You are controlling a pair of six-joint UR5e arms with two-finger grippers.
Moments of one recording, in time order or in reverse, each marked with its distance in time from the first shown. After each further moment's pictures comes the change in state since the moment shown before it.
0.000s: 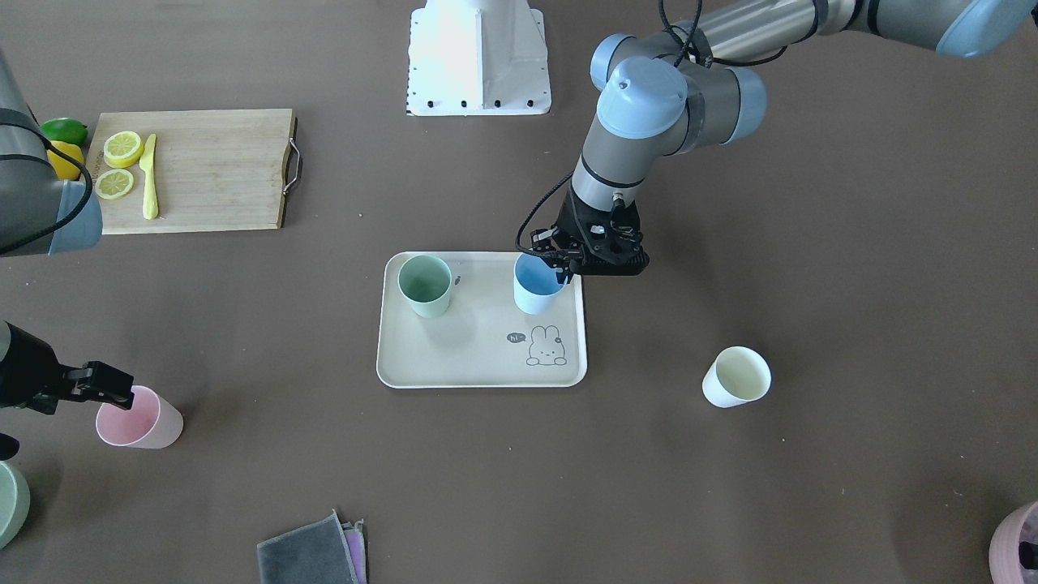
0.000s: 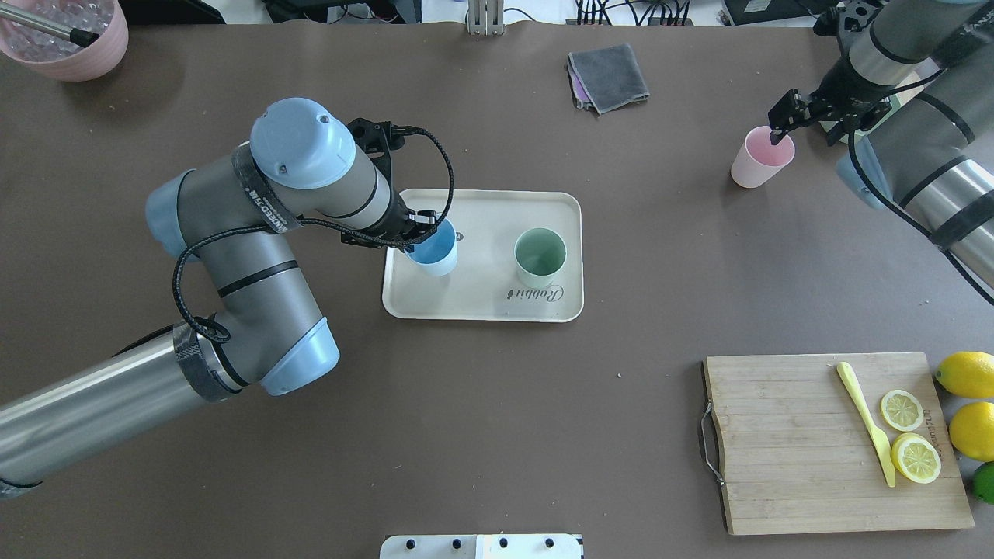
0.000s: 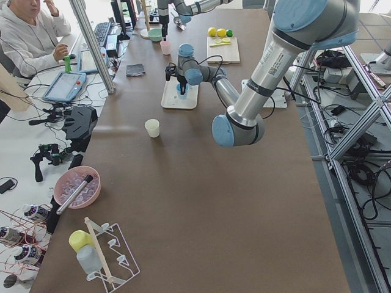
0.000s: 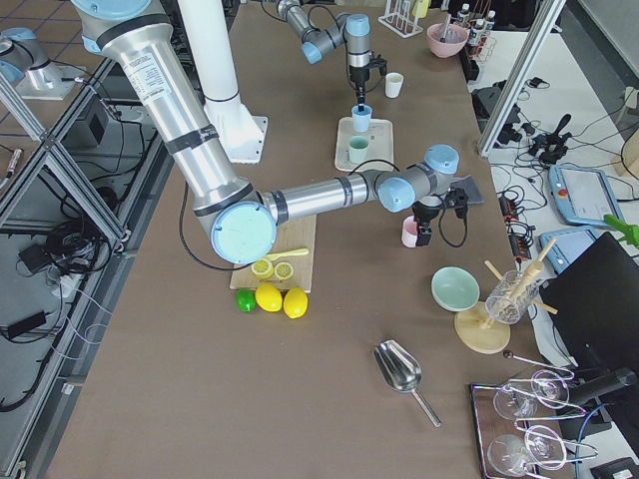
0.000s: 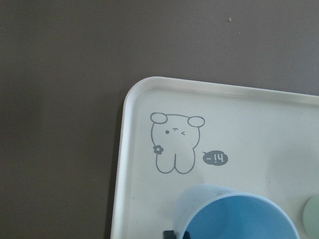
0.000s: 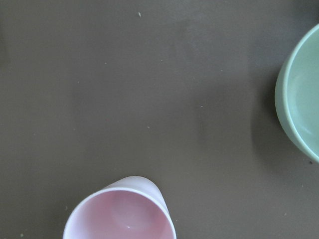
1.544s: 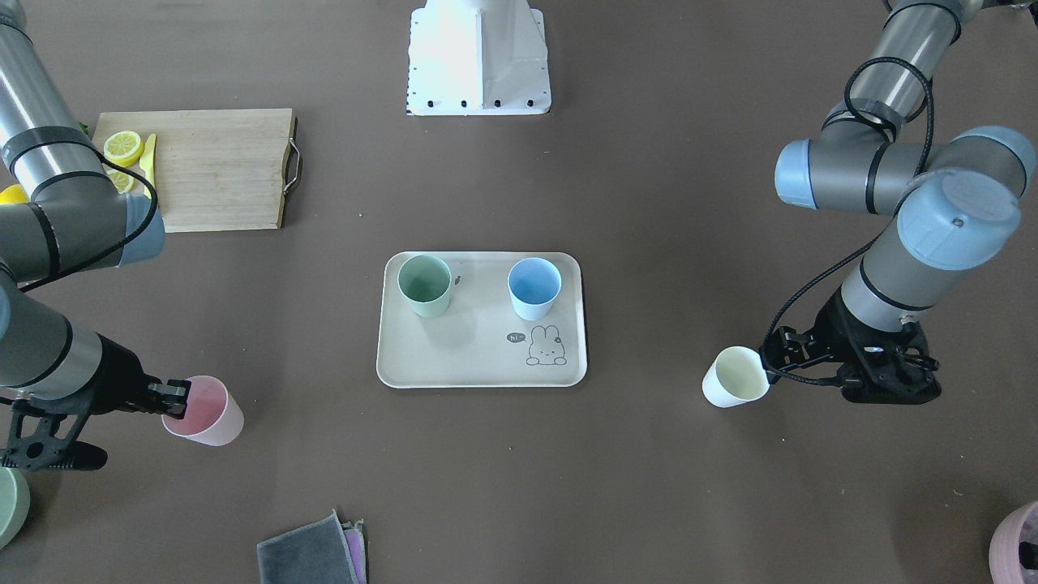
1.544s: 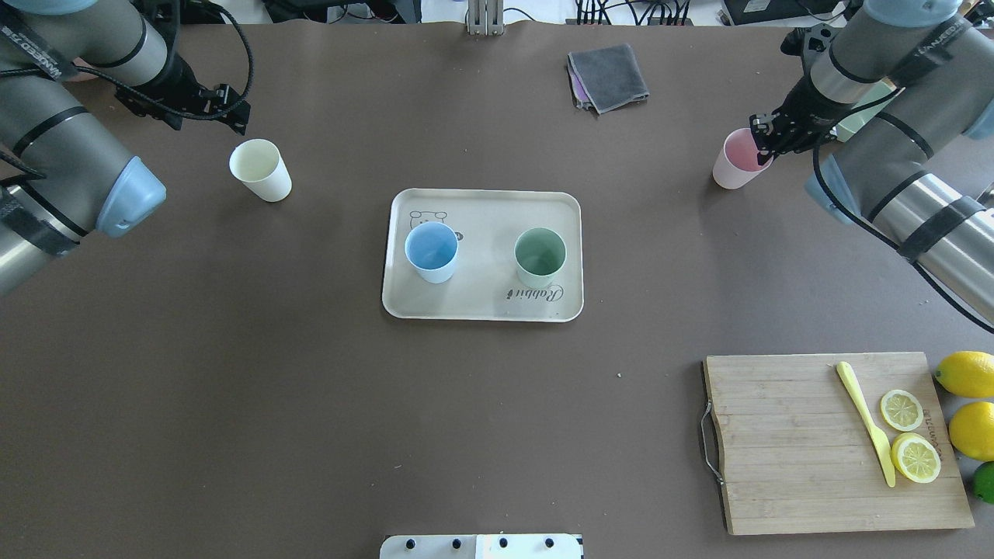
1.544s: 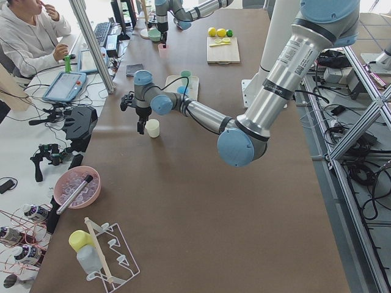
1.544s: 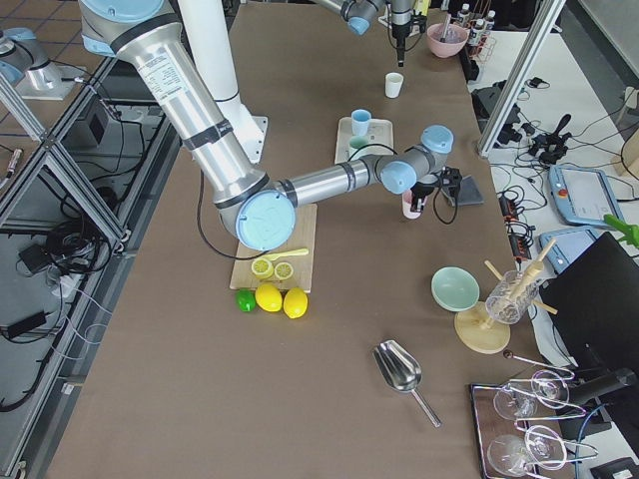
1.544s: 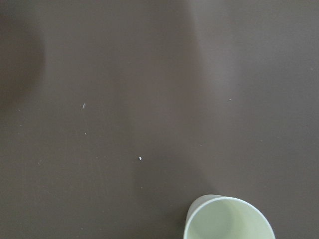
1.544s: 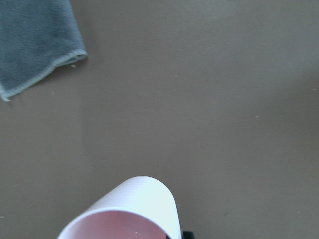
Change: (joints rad) left arm -0.399 0.154 0.181 -0.081 -0.168 0.504; right arm -0.098 0.097 0.025 0.045 0.027 0.248
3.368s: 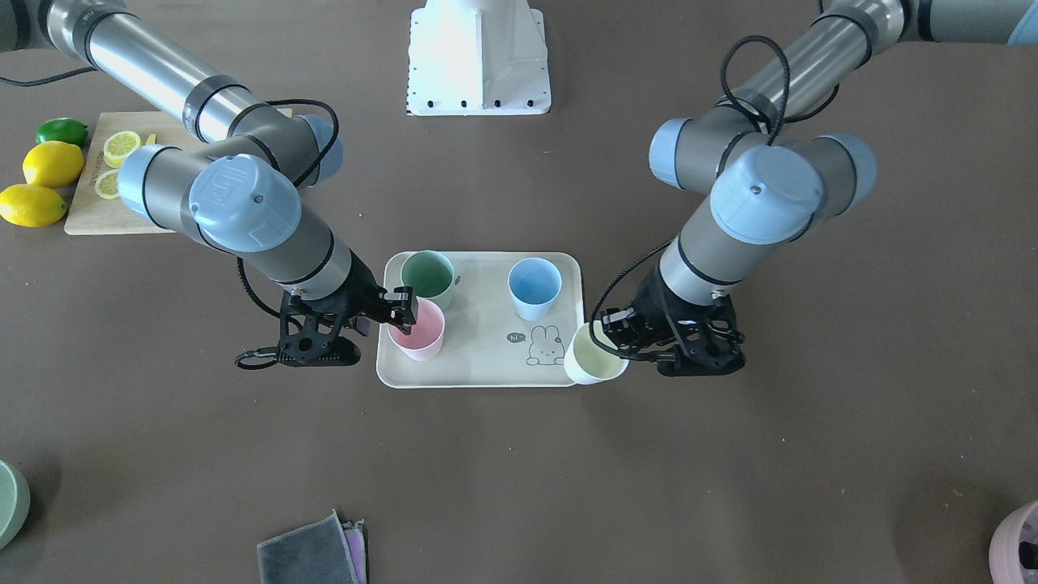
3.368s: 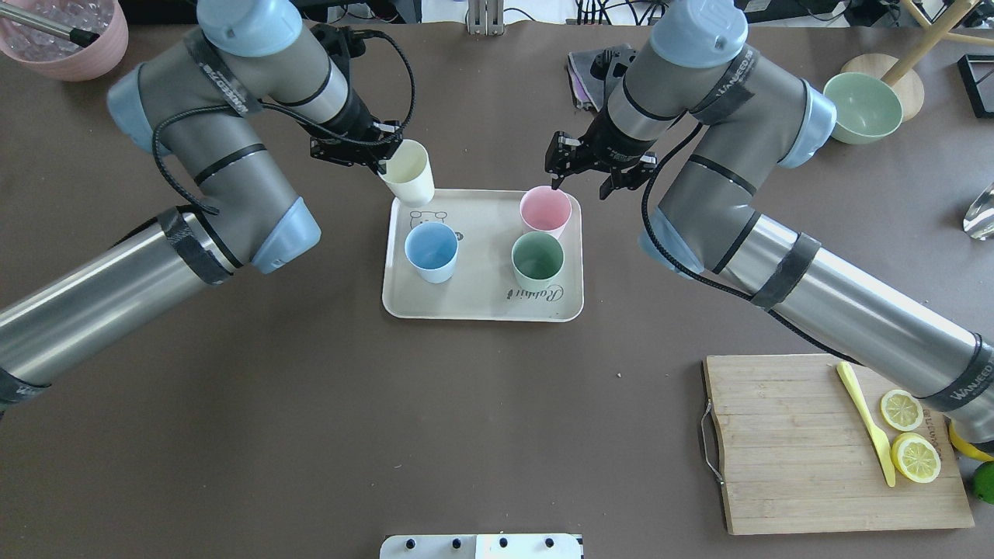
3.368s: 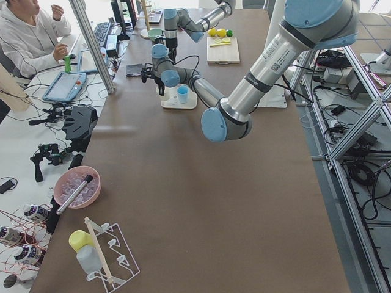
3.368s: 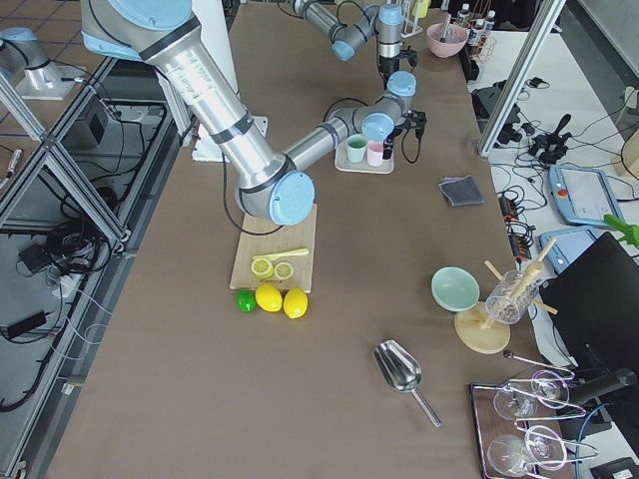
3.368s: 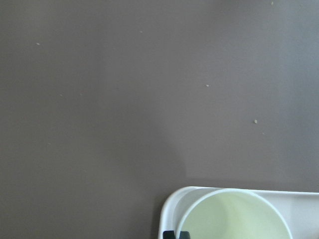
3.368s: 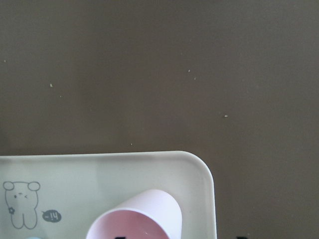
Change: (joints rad) left arm 0.250 -0.266 0.033 -0.006 0.011 -0.444; right arm -0.175 0.104 0.118 0.003 -0.015 0.259
